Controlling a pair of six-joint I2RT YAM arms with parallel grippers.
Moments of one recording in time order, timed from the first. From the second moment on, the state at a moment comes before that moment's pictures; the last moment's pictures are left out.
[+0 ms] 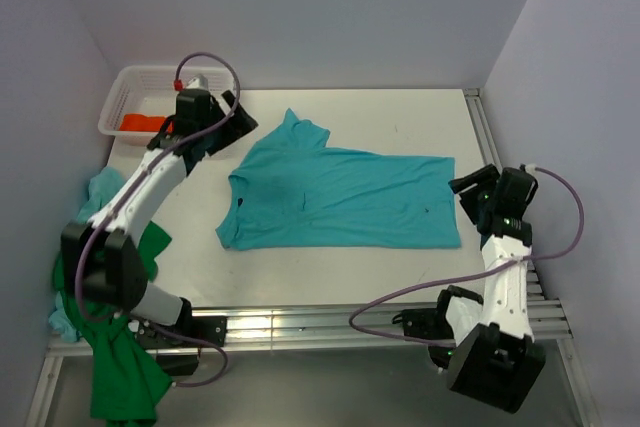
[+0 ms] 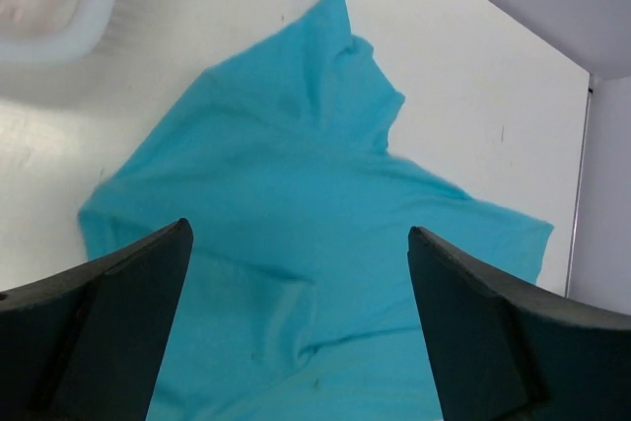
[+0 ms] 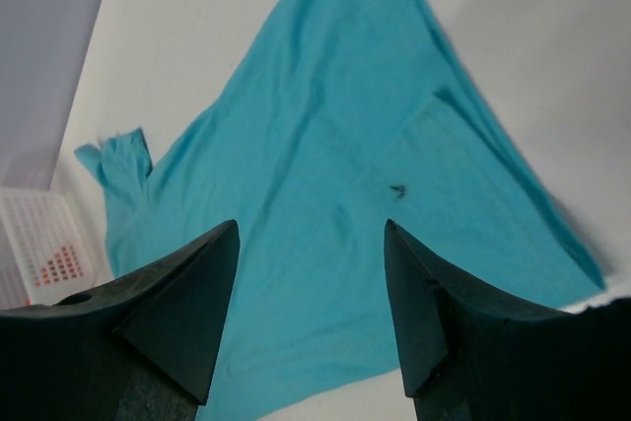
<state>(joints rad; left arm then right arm) -0.25 1.44 1.21 -0.32 0.01 -0.71 -0.42 0.84 0.62 -0.42 -0.22 0.74</state>
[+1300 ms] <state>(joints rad) -0.21 2.62 2.29 -0.19 0.40 -0.49 -0.22 1.35 0.94 -0.24 -0.16 0.66</state>
